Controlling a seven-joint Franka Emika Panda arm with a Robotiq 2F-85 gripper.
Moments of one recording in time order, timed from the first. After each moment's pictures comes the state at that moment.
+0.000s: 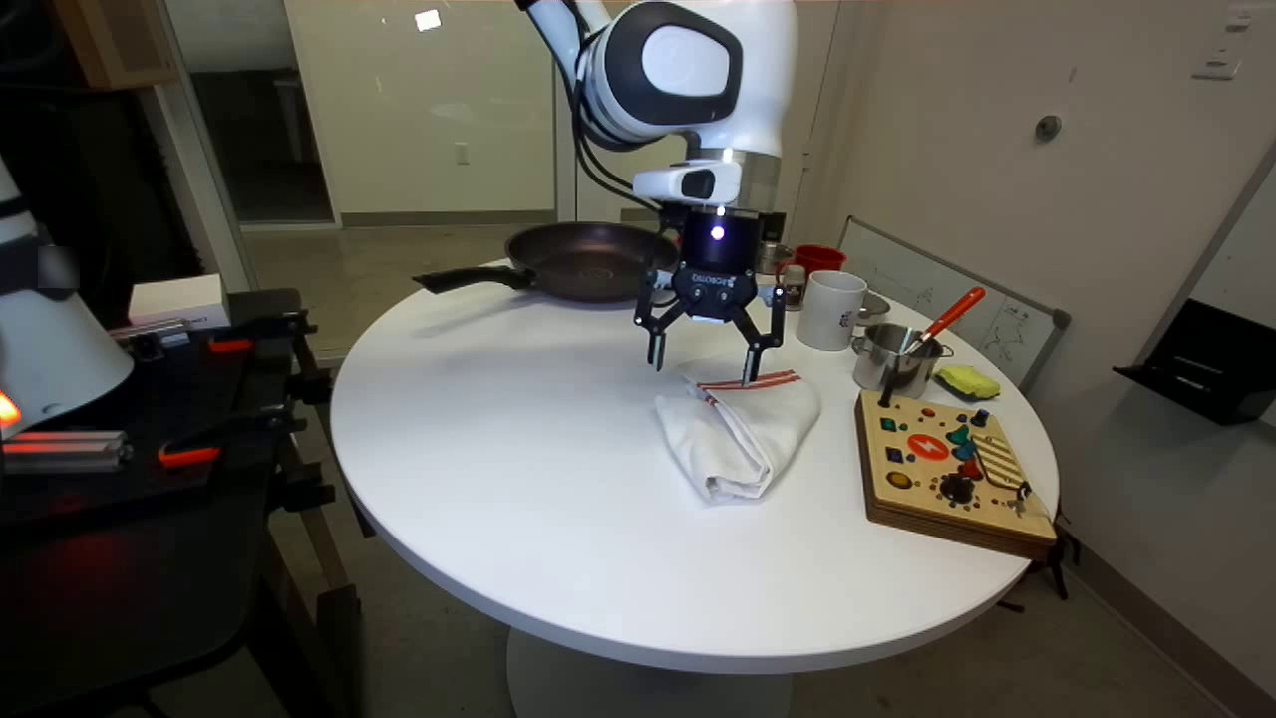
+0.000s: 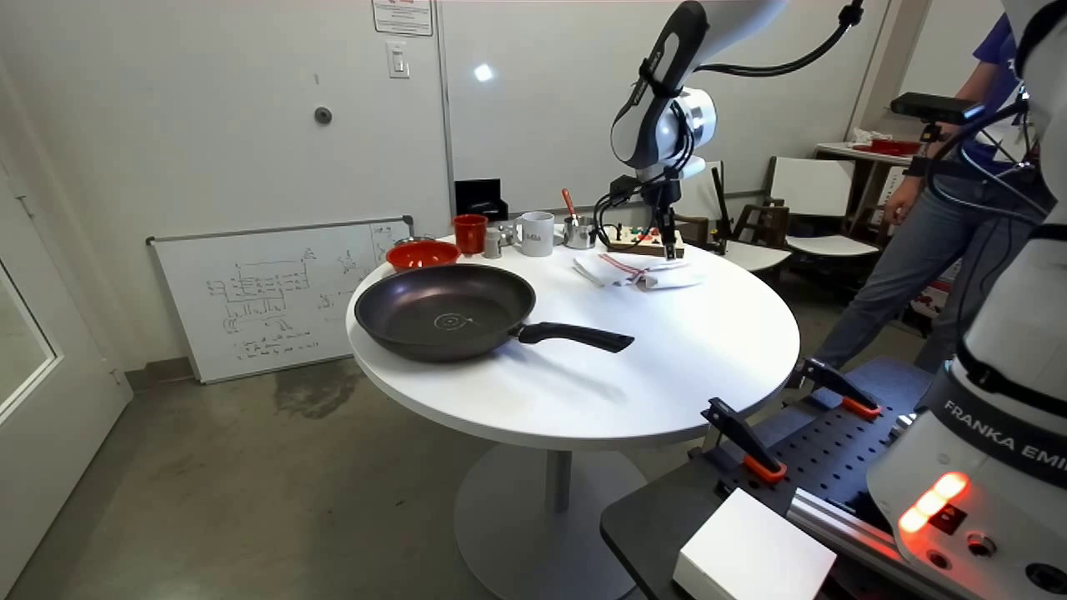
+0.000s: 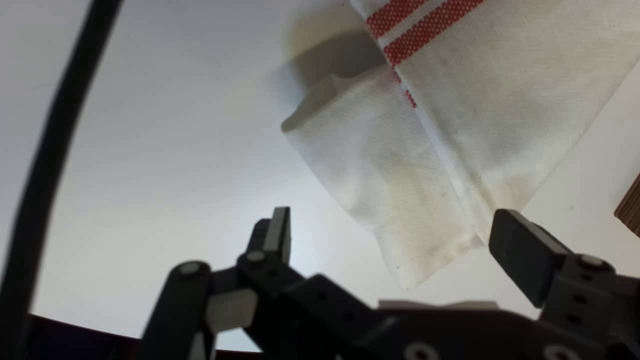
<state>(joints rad) -0.03 0.66 -0.28 -1.82 -0.16 2.38 2.13</state>
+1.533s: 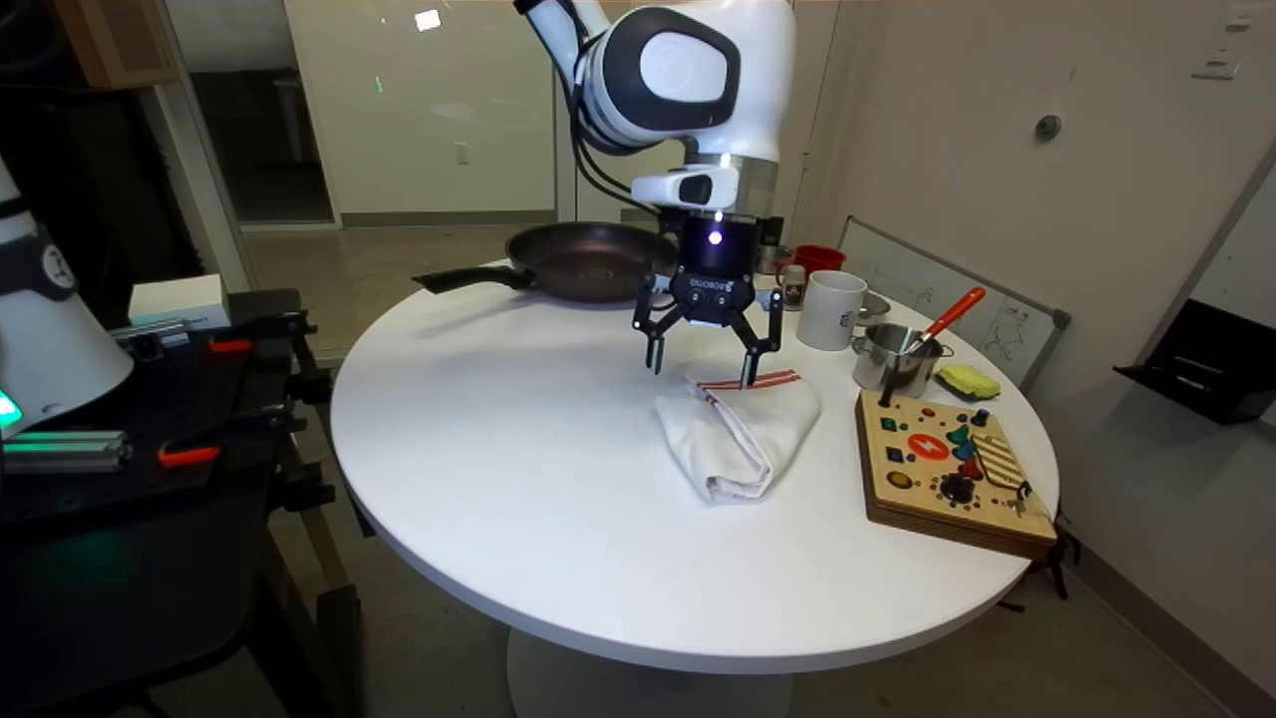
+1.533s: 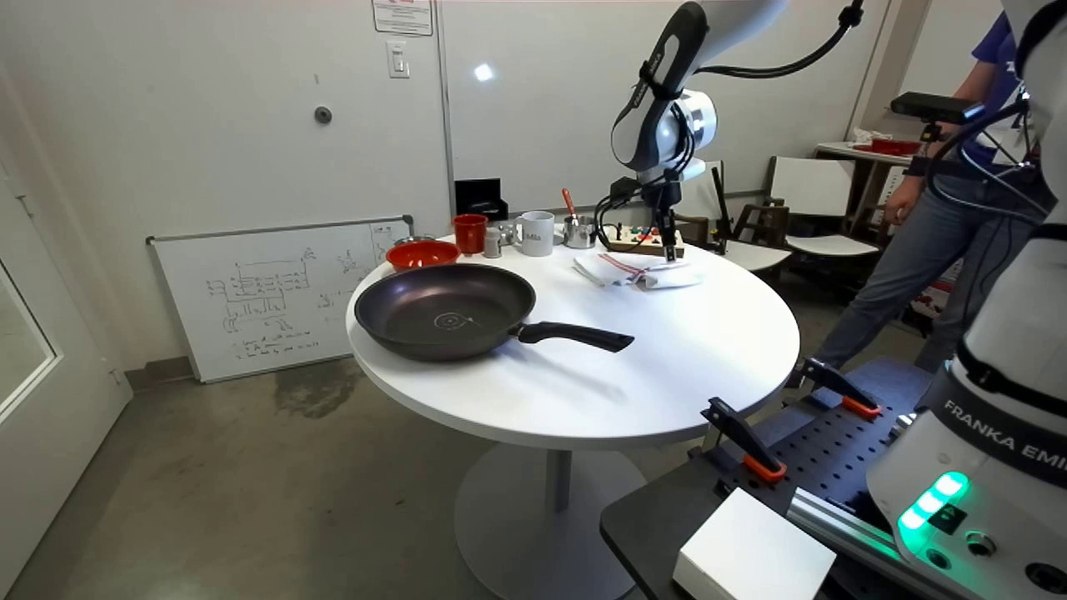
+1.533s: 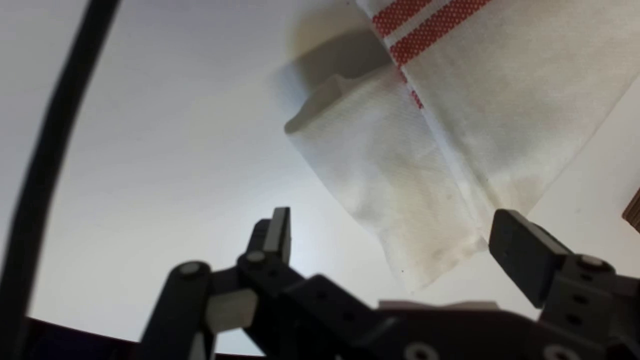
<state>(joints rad) -0.04 0.67 -0.28 -1.82 -0.16 2.39 2.13</state>
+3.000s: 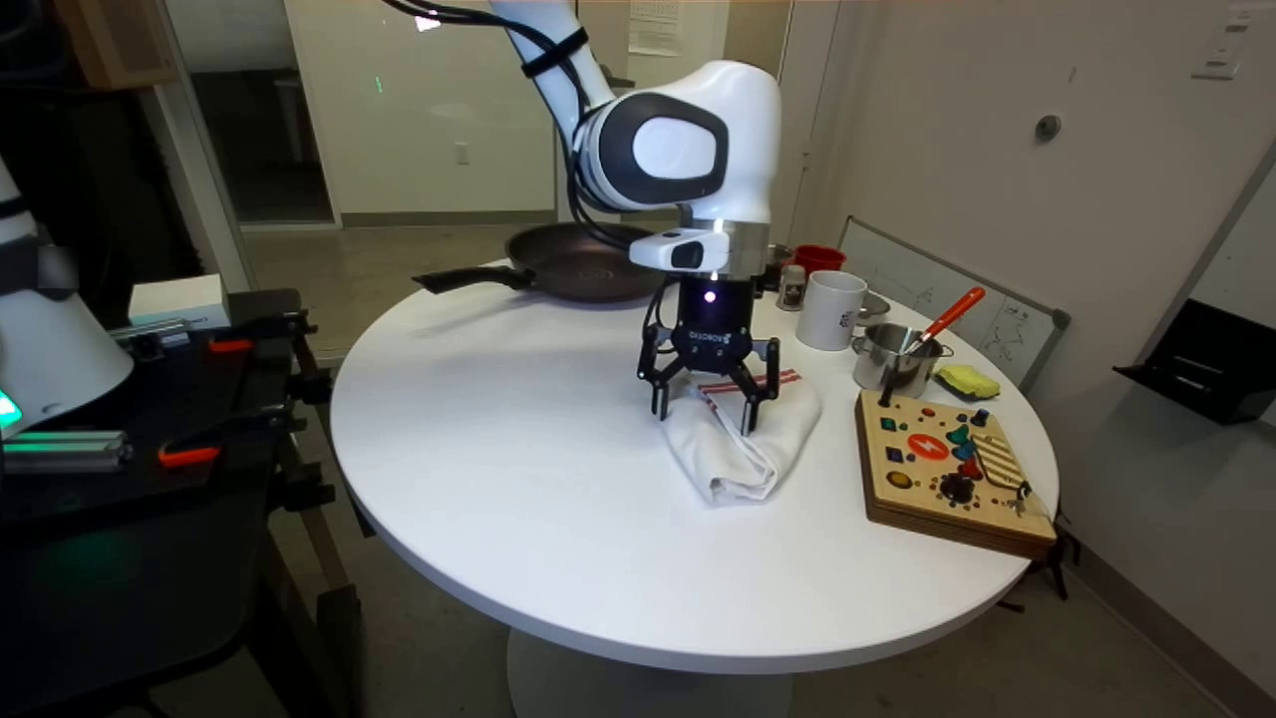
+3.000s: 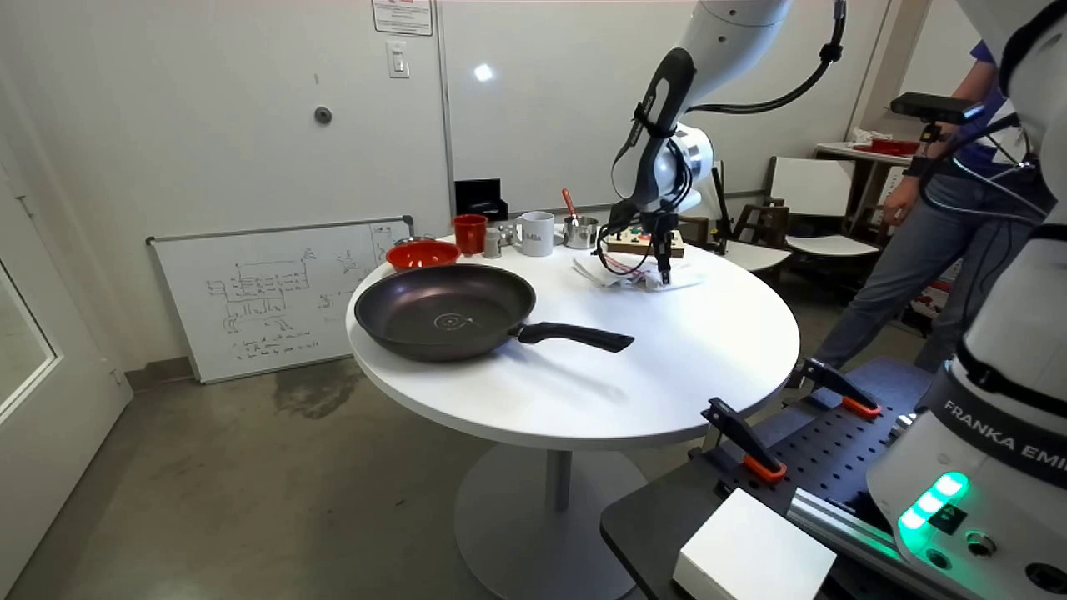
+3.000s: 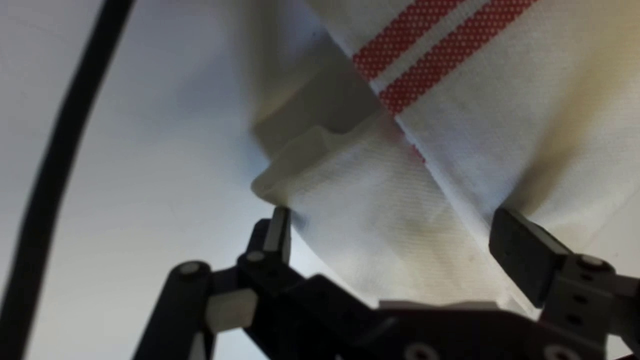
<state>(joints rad) -0.03 0.79 -0.29 -1.80 -0.13 2.52 2.19</state>
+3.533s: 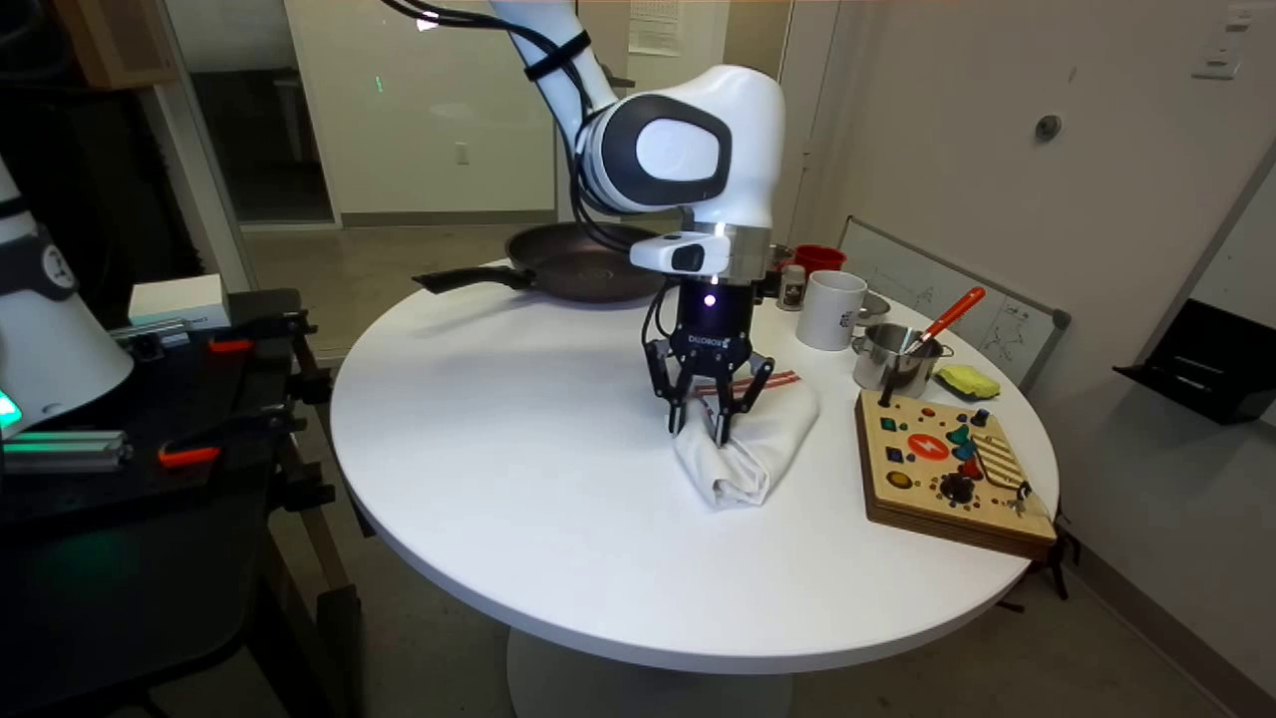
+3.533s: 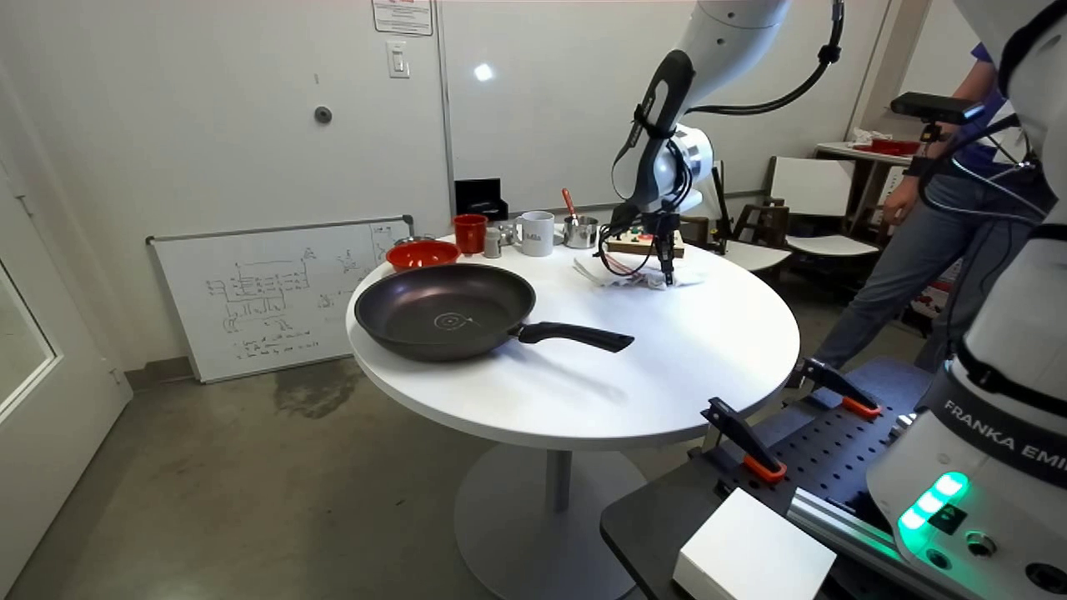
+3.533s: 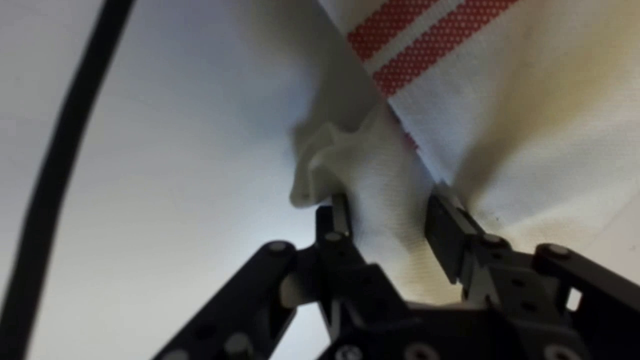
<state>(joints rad) -0.03 0.80 -0.31 -1.78 -0.13 2.49 2.19</state>
